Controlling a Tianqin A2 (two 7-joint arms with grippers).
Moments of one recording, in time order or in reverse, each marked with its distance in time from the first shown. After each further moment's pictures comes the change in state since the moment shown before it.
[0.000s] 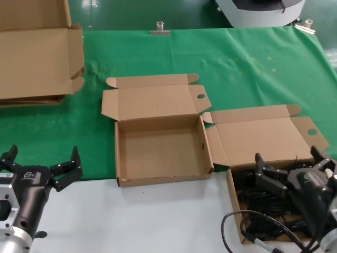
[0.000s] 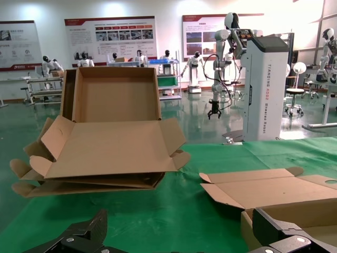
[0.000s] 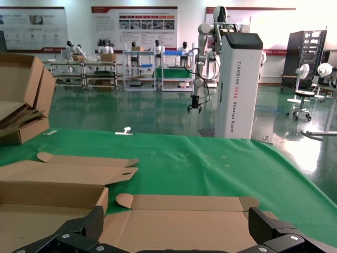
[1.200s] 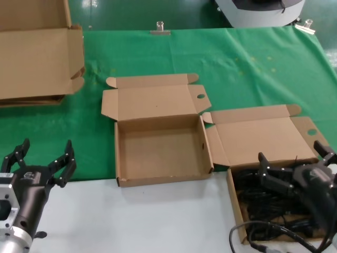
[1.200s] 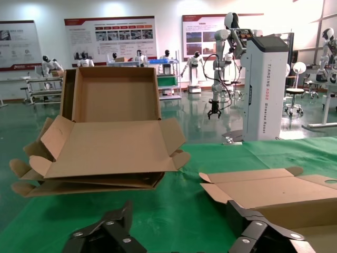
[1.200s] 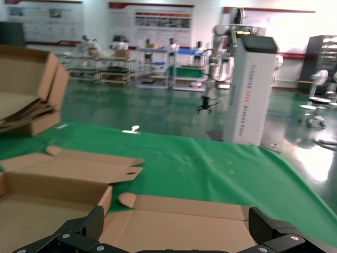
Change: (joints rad) left arm 0.000 0.000 0.000 0.000 0.000 0.000 0.000; right arm 0.009 0.170 -0.106 0.040 0.097 0.068 0.009
